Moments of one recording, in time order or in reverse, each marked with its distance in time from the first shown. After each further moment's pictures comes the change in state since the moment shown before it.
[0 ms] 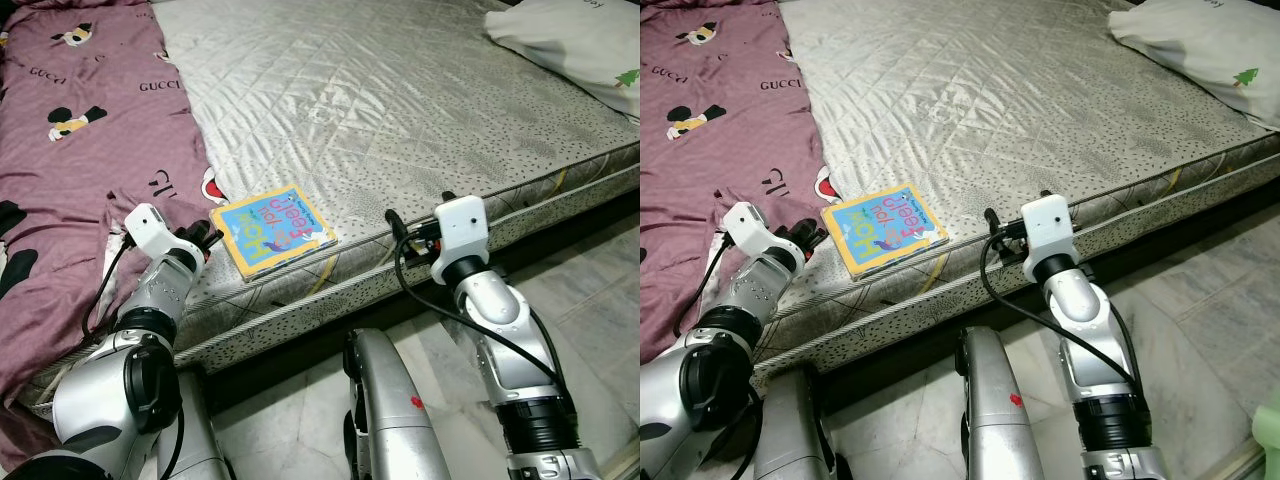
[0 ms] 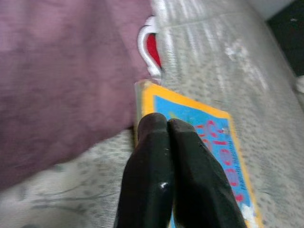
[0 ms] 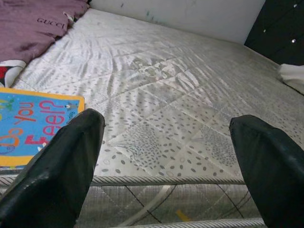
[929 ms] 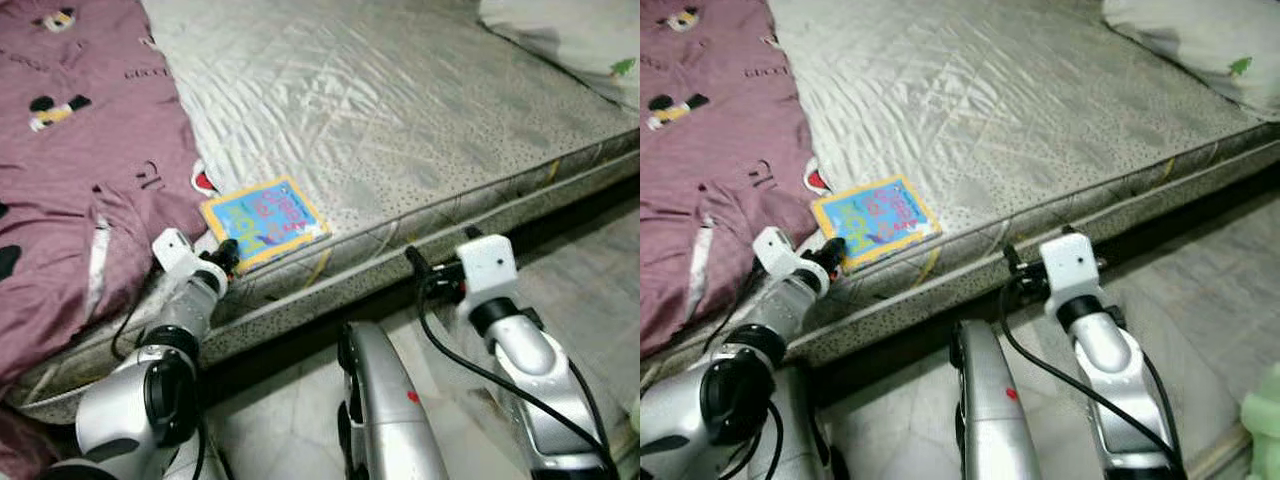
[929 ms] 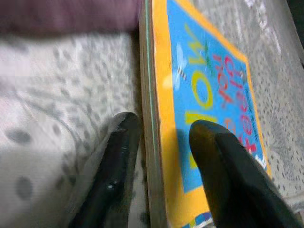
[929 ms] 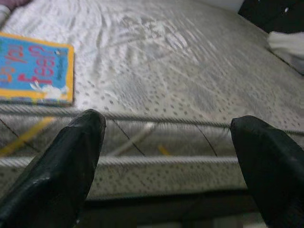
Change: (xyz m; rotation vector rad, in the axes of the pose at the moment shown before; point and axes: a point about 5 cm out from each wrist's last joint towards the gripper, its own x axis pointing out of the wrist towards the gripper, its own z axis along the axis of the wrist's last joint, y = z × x) left arm -0.004 -0.008 -0.045 -0.077 0.099 -0.015; right arm -0.055 -0.007 -0.010 -0.044 0.106 -0.021
